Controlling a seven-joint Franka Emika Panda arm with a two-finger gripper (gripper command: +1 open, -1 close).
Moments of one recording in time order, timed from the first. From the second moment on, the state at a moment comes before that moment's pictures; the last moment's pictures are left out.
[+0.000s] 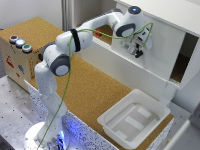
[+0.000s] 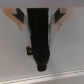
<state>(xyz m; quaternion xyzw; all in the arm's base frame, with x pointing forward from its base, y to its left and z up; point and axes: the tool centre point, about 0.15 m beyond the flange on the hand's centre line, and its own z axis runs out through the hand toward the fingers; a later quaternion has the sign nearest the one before) 0.551 -0.172 0.588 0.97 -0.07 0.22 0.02</state>
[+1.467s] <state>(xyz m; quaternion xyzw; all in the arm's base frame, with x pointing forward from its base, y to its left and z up) 0.550 0.068 0.589 0.96 -0.09 0.27 0.03</state>
